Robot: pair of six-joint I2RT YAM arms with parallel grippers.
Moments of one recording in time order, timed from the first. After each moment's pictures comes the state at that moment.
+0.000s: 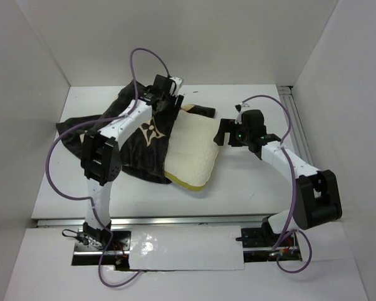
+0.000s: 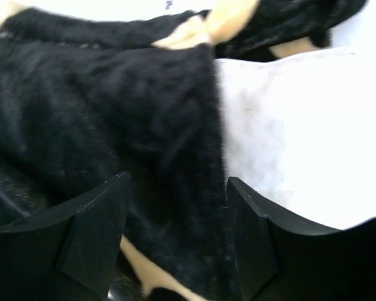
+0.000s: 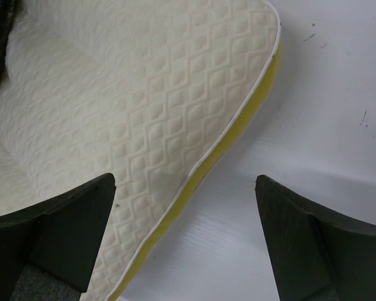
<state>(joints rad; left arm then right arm) -0.41 2.09 1.91 -0.61 -0.07 -0.01 0.25 1.42 0.92 -0.15 -0.21 0.30</state>
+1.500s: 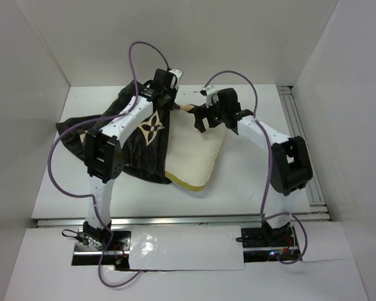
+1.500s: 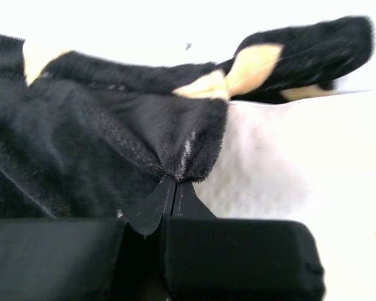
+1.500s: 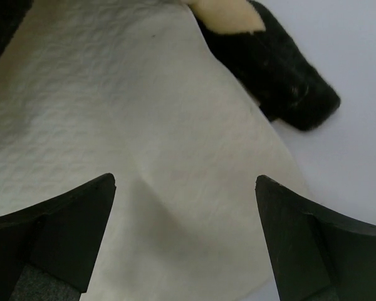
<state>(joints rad) -0.41 2.14 2.03 -0.61 -0.13 0.00 0.38 1.78 1.33 -0.16 -0.26 -0.10</state>
